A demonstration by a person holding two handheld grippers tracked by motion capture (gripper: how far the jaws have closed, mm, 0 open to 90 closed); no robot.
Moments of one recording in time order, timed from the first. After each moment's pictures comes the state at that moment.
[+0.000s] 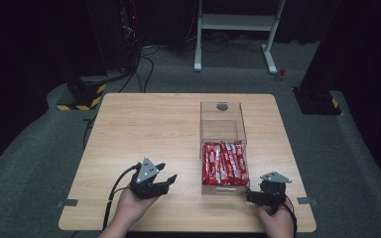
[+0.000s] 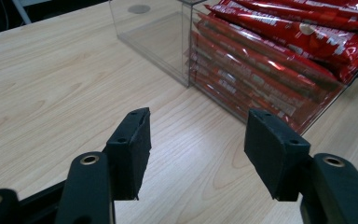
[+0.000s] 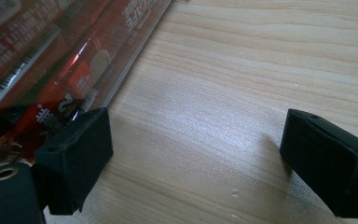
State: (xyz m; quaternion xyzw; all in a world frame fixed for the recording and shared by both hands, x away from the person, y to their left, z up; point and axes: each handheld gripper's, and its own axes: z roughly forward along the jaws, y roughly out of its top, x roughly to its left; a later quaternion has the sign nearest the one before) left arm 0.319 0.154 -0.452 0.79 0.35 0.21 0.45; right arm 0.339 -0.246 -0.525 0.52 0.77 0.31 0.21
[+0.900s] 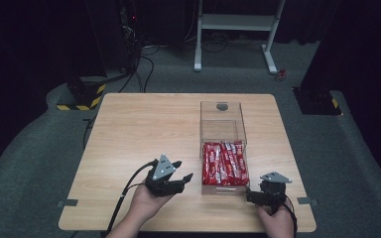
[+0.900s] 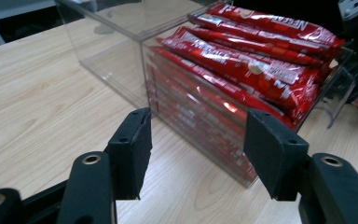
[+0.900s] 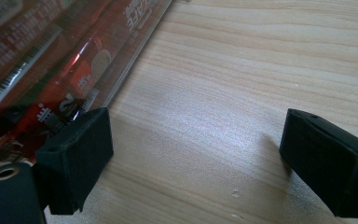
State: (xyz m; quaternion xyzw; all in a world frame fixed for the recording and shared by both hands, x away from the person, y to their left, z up) left arm 0.323 0.105 -0.440 0.77 0.35 0.18 0.50; right arm 0.339 -0.246 -0.525 0.52 0.77 0.31 0.21
